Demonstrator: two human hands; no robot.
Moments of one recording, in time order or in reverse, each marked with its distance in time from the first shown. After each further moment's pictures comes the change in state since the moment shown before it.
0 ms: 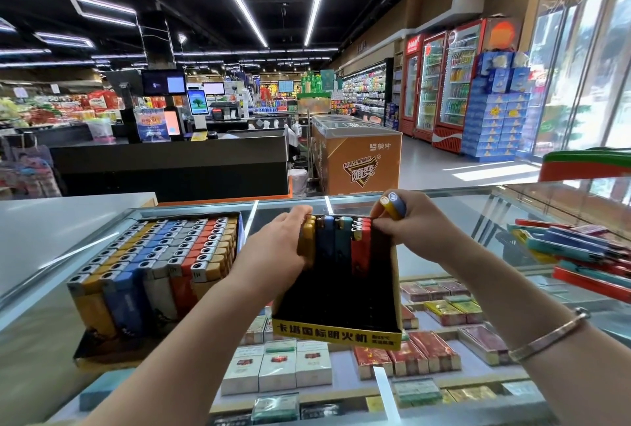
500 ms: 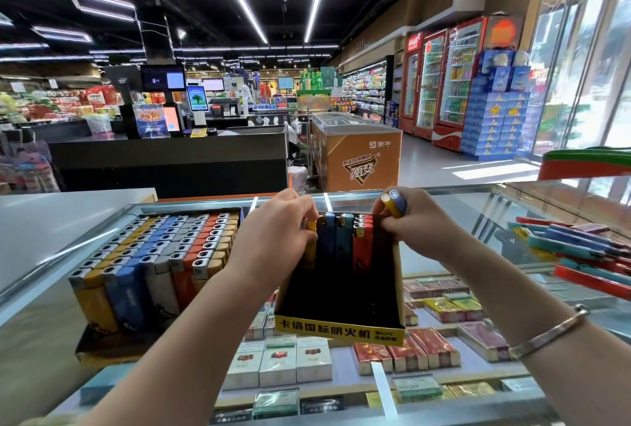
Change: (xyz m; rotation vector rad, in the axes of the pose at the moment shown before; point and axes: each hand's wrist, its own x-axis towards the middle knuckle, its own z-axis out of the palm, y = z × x) left_hand -0.002 0.011 -0.008 0.153 0.311 0.215; right_hand 0.001 -0.001 0.001 -0.057 -0.002 0.028
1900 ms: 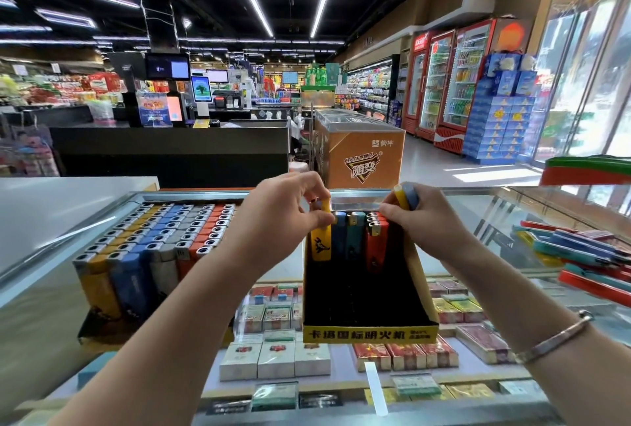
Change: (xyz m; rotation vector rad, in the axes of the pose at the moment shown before) left_hand 0.002 0.002 -0.019 -0.308 -0.006 -0.019; right_hand -0.006 -0.004 0.005 0.138 0.107 0.037
